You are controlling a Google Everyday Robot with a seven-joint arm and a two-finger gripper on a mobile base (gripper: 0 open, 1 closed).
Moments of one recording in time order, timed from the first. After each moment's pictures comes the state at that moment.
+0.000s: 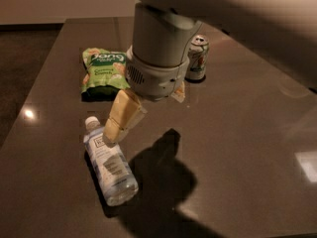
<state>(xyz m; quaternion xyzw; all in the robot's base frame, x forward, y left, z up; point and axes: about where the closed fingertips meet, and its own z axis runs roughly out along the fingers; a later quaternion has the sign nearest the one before) 0.413 0.012 0.910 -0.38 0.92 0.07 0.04</state>
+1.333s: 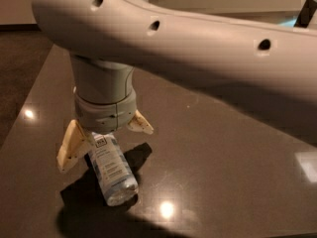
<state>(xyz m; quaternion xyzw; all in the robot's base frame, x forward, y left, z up) 0.377 0.089 0.864 -0.29 0.95 0.06 -0.01</state>
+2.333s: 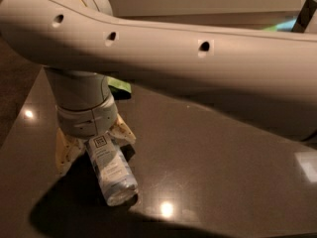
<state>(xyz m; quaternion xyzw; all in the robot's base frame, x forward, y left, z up) 0.381 0.115 0.847 -0.28 0.96 0.03 -0.03</state>
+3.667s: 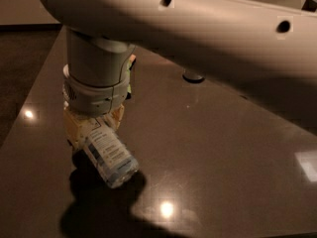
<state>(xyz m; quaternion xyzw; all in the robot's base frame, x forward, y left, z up) 0.396 0.120 0.895 -0.36 0.93 0.12 0.05</state>
